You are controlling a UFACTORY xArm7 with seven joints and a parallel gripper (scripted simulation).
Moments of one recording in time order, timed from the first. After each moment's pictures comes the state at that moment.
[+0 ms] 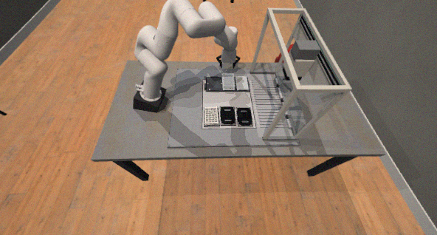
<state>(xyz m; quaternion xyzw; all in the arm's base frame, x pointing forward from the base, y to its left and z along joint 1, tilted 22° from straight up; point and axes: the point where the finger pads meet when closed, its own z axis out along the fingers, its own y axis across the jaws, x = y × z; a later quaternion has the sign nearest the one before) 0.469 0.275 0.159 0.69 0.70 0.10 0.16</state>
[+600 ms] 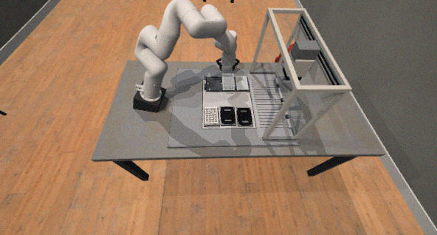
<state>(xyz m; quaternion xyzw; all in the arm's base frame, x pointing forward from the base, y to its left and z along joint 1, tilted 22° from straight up) 0.479 0.274 0.135 0.69 0.70 0.10 0.16</state>
